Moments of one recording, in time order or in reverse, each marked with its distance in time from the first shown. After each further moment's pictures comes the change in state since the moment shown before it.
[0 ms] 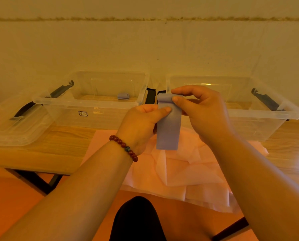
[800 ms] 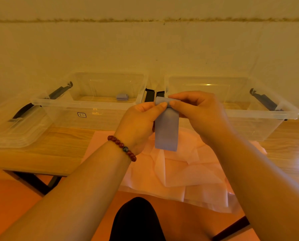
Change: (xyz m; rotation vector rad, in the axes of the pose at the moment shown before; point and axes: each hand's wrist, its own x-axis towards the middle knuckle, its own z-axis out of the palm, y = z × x) left_hand -0.003 0.007 0.003 0.004 0.001 0.057; right_hand 0.003 0.003 -0.005 0.042 -0.100 0.085
